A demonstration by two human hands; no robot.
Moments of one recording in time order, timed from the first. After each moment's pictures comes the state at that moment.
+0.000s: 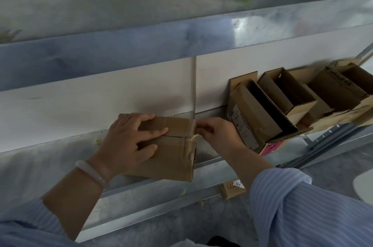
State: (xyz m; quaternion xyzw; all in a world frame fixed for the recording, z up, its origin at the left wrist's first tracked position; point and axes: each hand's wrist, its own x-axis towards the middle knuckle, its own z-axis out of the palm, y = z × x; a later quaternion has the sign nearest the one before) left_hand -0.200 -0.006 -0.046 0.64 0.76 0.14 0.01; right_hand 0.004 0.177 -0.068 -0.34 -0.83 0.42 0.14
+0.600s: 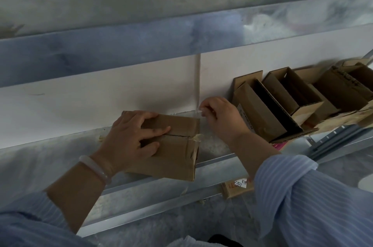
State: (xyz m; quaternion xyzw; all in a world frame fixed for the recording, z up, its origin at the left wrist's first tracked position) left_hand -0.200 -0.005 -0.044 0.63 0.76 0.13 0.01; right_hand -0.008 0.191 -0.042 -0.27 -0.89 0.27 0.24
